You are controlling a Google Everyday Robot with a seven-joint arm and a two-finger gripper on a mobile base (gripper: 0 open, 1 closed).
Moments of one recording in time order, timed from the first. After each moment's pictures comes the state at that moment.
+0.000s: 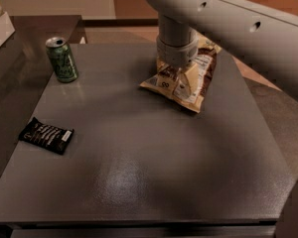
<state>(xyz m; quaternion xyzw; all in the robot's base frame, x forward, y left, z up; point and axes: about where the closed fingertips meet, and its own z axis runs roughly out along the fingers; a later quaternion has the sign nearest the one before) 0.611 -0.083 0.853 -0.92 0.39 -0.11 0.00</state>
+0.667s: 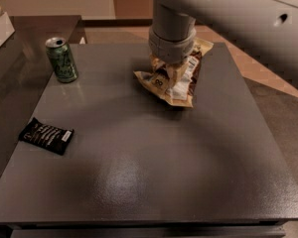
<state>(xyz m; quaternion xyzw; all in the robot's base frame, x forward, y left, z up) 0.586 -0.058 0.889 -0.92 0.36 -0.13 0.05</state>
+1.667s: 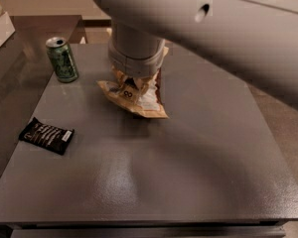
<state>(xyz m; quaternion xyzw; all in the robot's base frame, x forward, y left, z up) 0.518 0.028 0.922 -0.96 0.19 -0.19 0.10</state>
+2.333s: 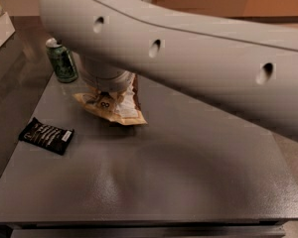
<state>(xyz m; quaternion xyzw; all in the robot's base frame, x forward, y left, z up) 0.509 0.083 0.904 -0.96 0.13 -0.22 0.11</state>
